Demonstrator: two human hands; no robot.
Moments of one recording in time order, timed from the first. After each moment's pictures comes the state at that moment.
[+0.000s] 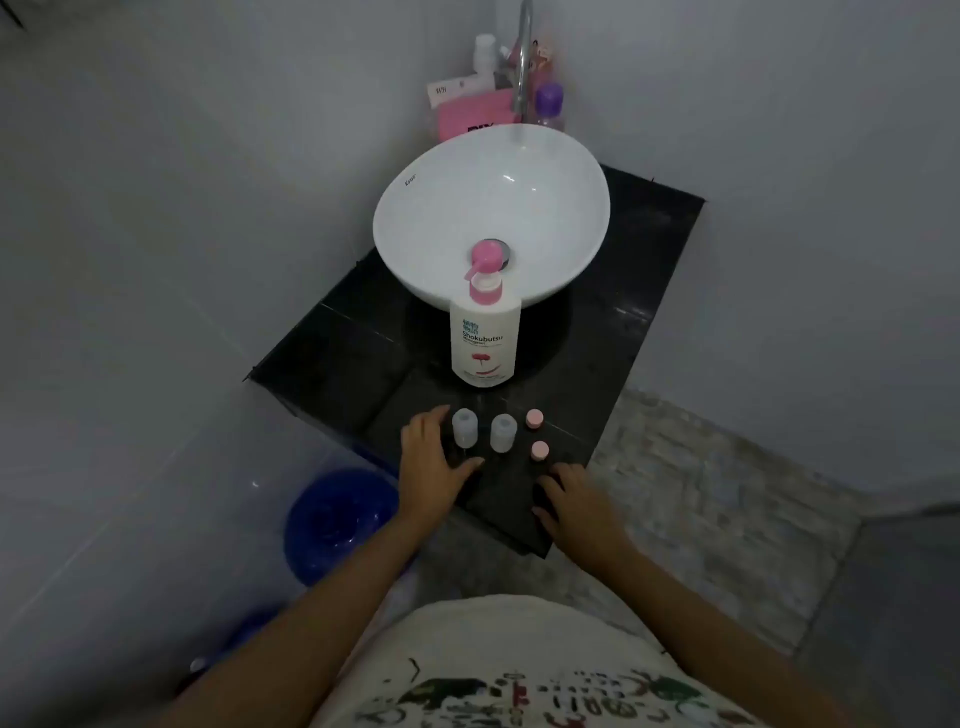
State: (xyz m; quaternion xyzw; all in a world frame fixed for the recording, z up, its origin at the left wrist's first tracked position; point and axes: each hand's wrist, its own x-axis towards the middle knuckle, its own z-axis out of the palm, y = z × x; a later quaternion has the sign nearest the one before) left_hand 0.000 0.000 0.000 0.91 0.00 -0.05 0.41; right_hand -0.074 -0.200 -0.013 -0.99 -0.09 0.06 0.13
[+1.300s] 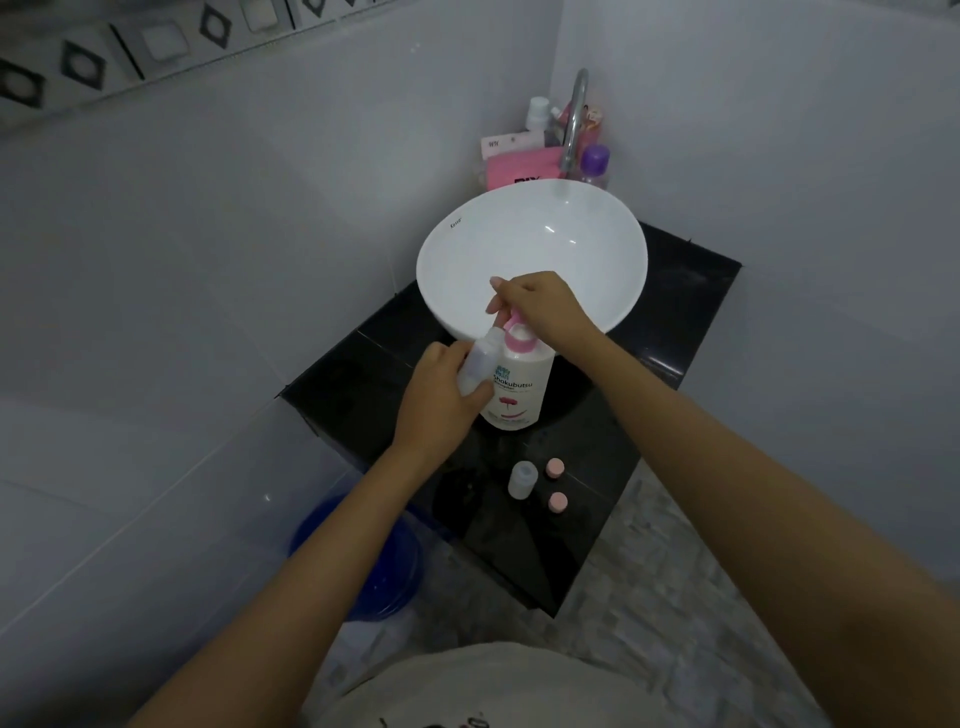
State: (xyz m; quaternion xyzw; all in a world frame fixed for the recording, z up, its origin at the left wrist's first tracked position) left_hand 0.072 0.004 0.127 0.90 -0.07 0.04 0.43; right_hand 0.149 -0.142 0.180 -0.86 -0.02 0.06 0.51
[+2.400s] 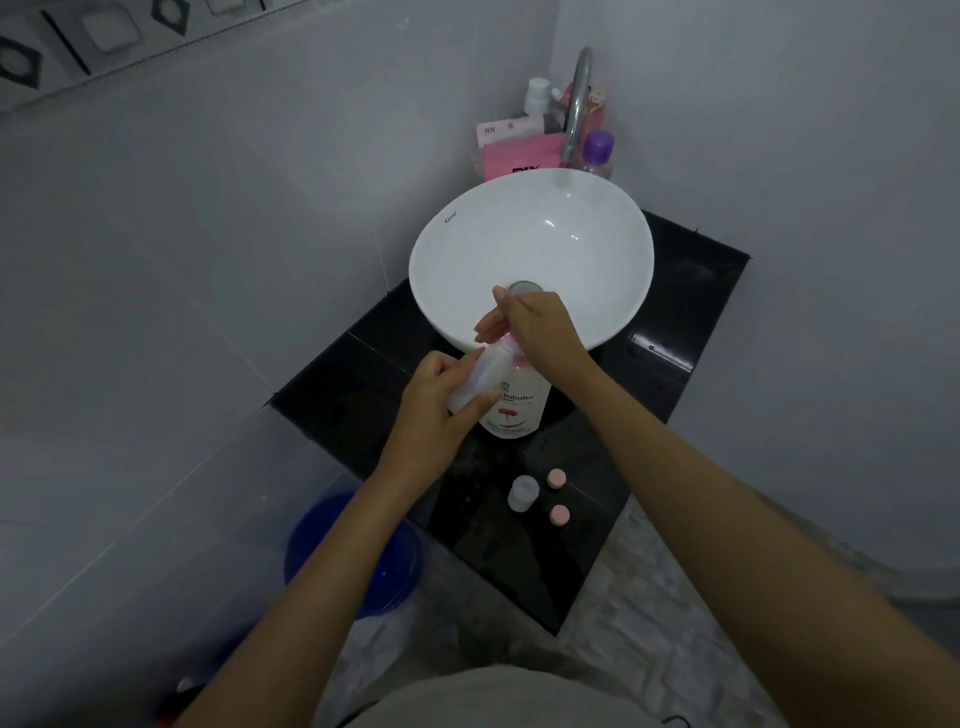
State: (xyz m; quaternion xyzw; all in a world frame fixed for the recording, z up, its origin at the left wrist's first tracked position) left_hand 0.074 0.009 0.135 0.86 -0.10 0.04 0.50; right_hand 0.156 -0.136 0.154 -0.80 0.00 0.04 0.59
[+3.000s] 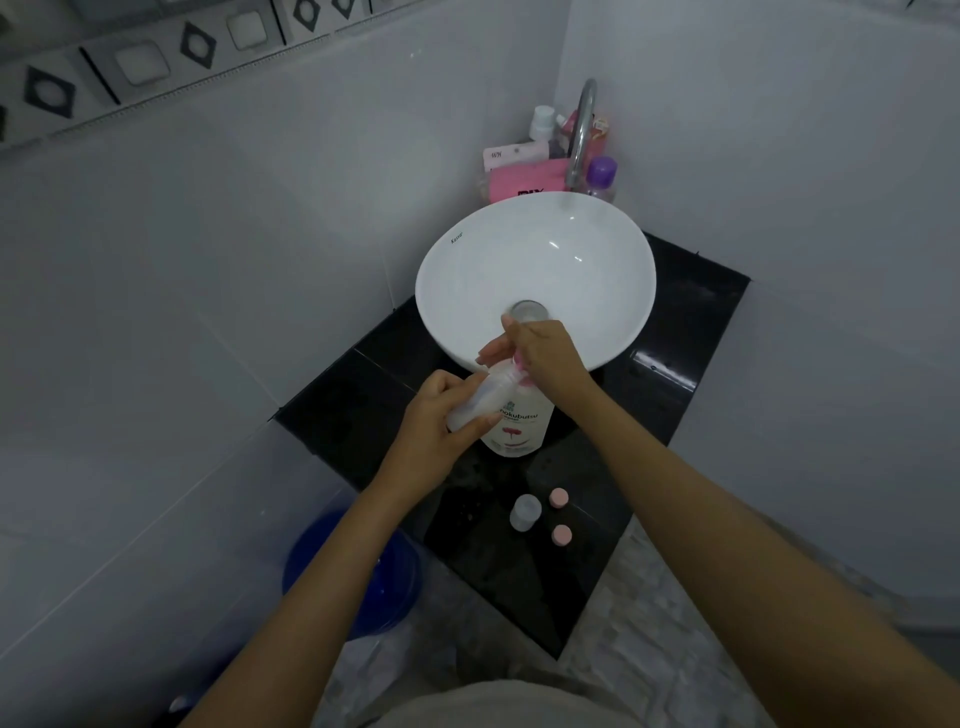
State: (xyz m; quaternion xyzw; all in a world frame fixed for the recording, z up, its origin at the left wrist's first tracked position) left_hand 0.081 0.017 0.130 0.83 -0.12 -0.01 0.54; right_hand 0.155 -0.139 0.154 -0.80 0.02 0.10 0.59
